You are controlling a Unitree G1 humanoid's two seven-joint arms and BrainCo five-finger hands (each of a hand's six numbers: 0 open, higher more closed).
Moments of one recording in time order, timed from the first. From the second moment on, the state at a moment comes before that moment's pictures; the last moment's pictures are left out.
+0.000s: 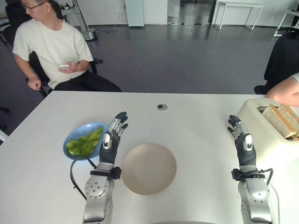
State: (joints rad) left arm 0.22 0.10 0.06 -0.25 -0.17 -0.27 -0.21; right arm 0.22 -0.15 -0.11 -0.19 0.04 -0.31 0.10
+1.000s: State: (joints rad) left arm 0.20 0.11 0.15 -0.23 -0.19 -0.28 -0.20; right arm 0.12 -0.70 -0.47 0.13 -0.31 -0.07 0.01
